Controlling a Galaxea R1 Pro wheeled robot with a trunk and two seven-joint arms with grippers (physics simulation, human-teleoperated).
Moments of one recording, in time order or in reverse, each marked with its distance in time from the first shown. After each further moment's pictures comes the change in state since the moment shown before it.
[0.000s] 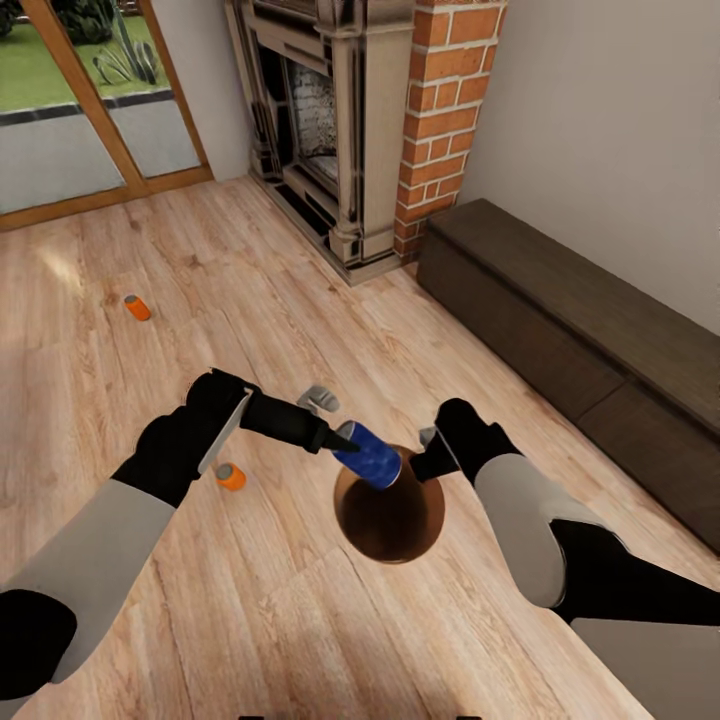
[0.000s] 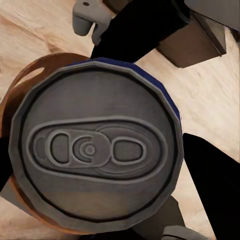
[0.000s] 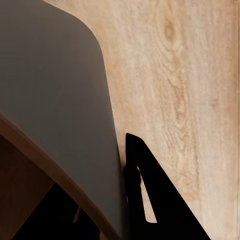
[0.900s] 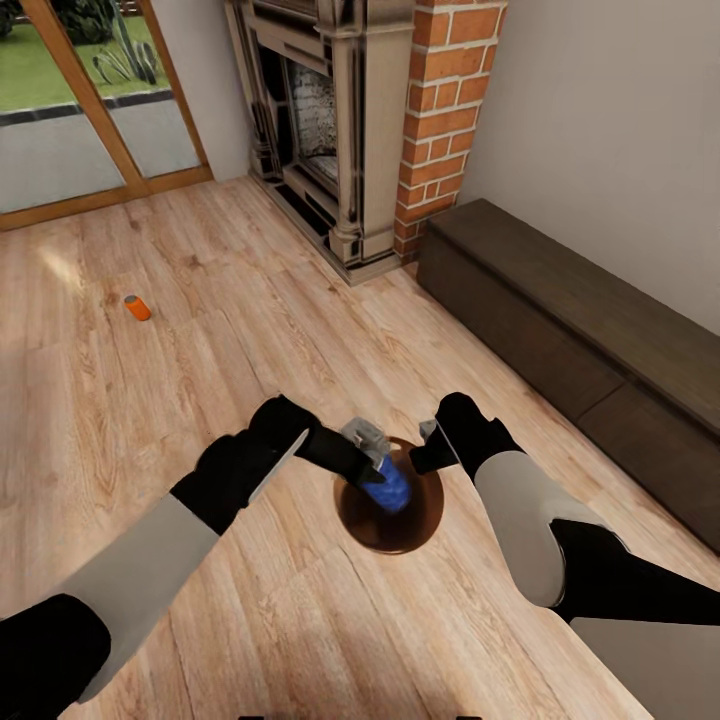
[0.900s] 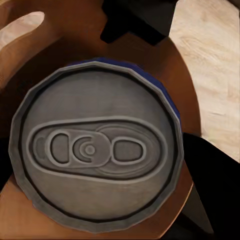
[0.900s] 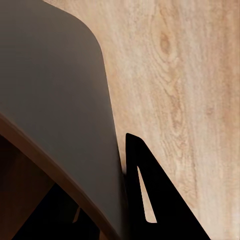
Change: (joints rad) left arm 0.030 -0.119 -0.206 0.014 0.000 0.000 0.384; right arm -0.003 0.003 0.005 -0.037 -0.005 0.000 0.003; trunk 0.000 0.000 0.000
